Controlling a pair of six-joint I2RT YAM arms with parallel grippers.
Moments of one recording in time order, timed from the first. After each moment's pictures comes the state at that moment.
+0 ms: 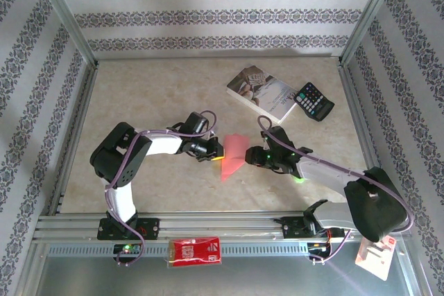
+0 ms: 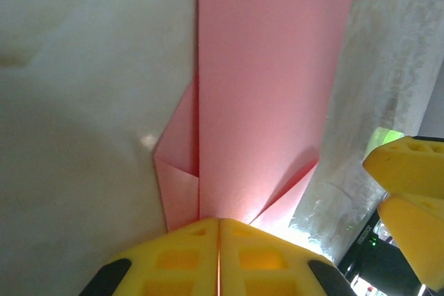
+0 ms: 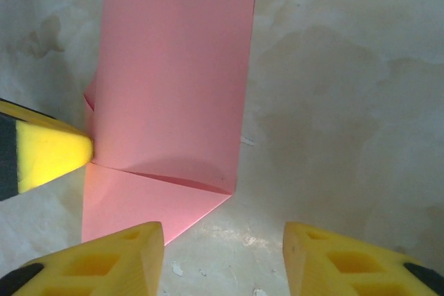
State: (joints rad) left arm -0.57 1.86 0.90 -0.04 0.63 -0.80; right arm 0.53 1.29 0.52 -0.18 -0.23 0.70
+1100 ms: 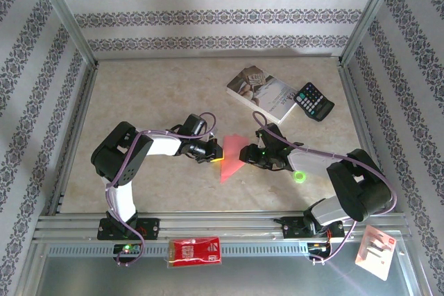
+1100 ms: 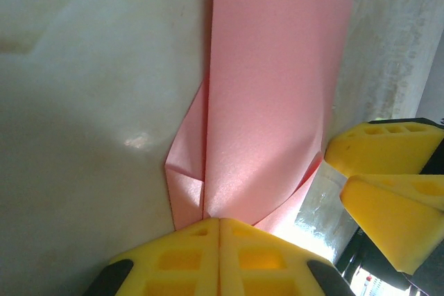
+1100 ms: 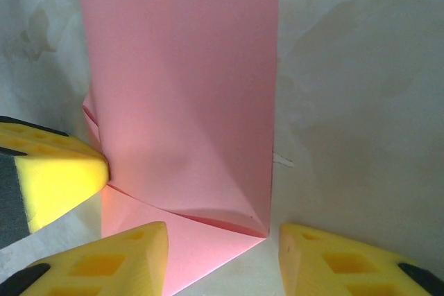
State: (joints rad) left arm -0.55 1.87 0.87 0.02 0.66 -0.78; right arm 0.53 1.46 0.56 -0.09 -0.34 0.80
